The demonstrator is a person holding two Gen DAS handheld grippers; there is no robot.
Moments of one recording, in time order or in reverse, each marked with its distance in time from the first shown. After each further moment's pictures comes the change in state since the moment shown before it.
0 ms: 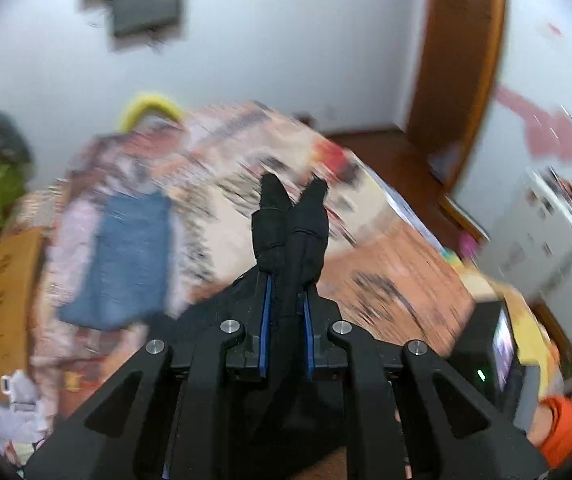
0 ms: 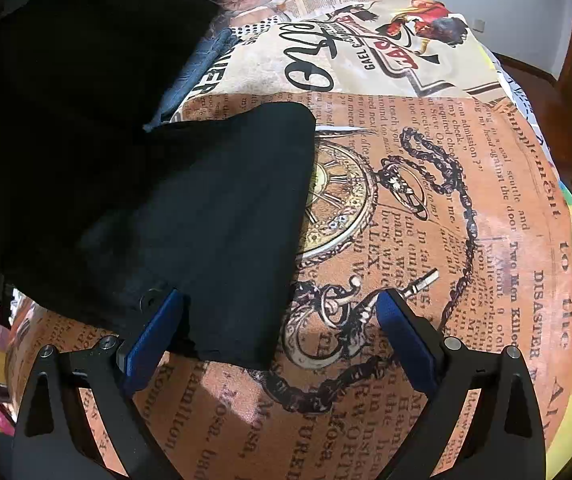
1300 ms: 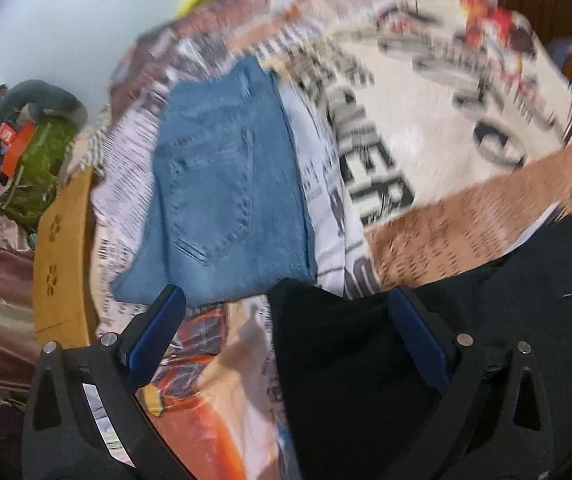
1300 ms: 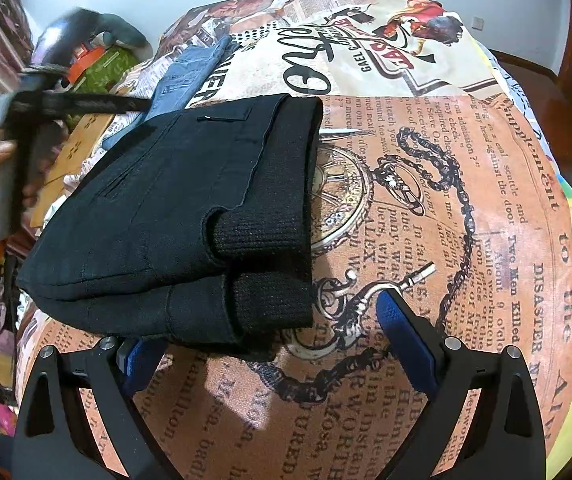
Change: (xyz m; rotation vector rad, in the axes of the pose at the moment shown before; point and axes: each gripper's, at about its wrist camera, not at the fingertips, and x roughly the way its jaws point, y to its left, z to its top) left arm 0.176 0.152 -0.020 0.040 0.435 0.384; right arm -0.007 -0.002 -0.002 0.022 -0.015 0.018
